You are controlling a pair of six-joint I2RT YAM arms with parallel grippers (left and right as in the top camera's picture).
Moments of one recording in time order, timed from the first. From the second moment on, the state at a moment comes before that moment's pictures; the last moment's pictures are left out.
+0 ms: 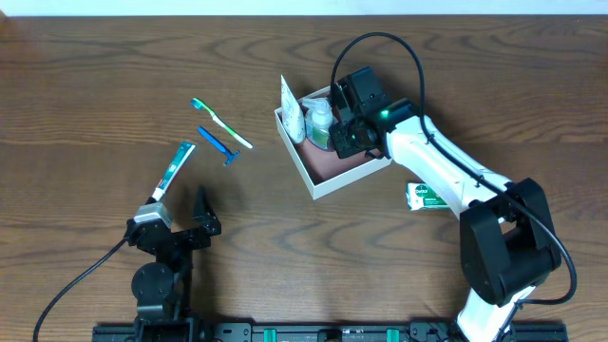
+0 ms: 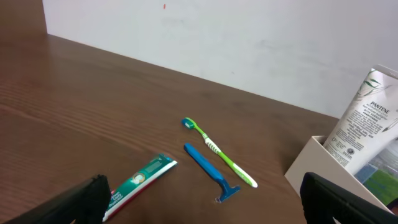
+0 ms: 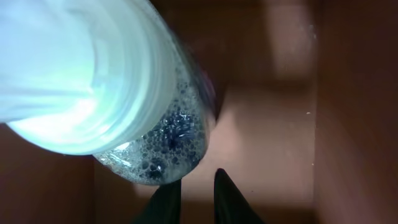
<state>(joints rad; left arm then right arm) 0.02 0.02 0.02 -0.12 -0.06 -0.28 0.49 1.91 1.39 -0.62 -0.08 0.11</state>
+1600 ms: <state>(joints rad) 0.02 0.02 0.02 -0.12 -0.06 -0.28 0.45 1.88 1.39 -0.91 0.02 0.11</state>
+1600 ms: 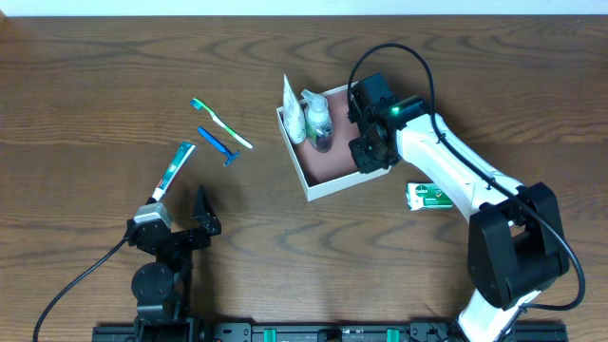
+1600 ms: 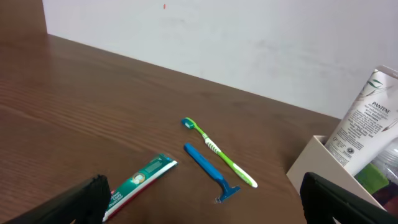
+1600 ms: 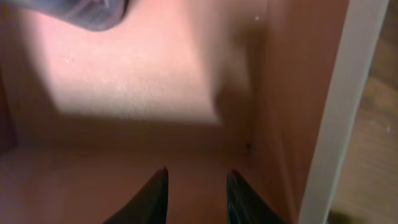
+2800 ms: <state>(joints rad) 0.02 0.02 0.02 -0.12 -0.06 -0.28 0.50 1.88 1.39 -0.98 -0.04 0.25</state>
